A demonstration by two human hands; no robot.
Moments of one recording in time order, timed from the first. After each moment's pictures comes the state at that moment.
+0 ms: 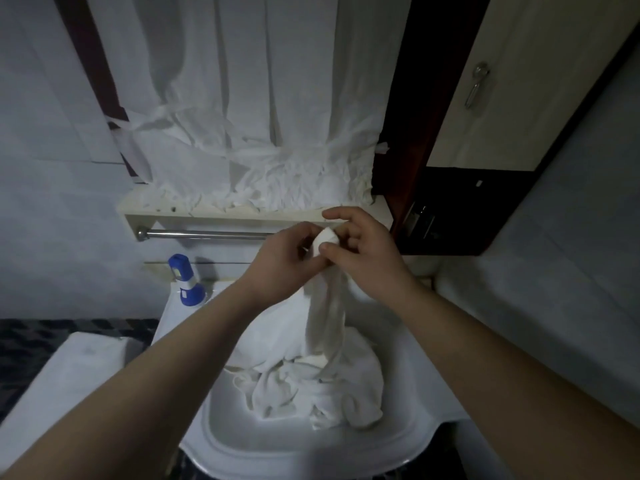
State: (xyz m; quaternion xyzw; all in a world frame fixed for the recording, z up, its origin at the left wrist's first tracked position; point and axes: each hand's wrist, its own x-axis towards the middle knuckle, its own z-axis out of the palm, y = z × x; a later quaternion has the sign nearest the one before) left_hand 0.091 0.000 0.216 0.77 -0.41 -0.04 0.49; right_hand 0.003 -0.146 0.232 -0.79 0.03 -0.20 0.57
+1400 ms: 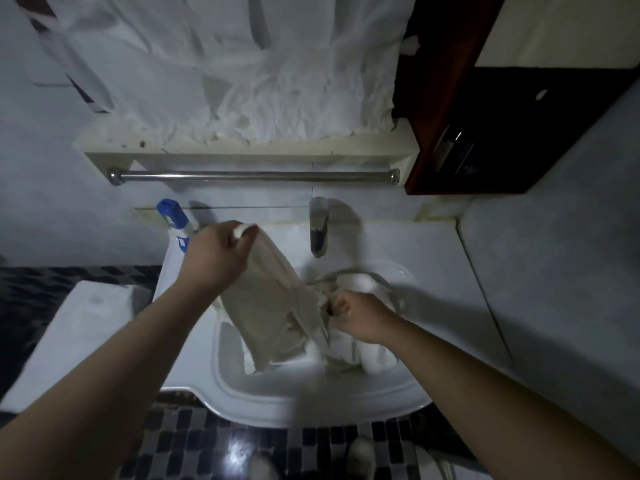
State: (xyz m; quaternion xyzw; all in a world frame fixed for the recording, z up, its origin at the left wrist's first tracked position) left_hand 0.134 0.054 0.115 0.93 -0.19 -0.01 0.31; right_hand -0.020 -0.163 0.015 -0.90 0.17 0.18 0.36
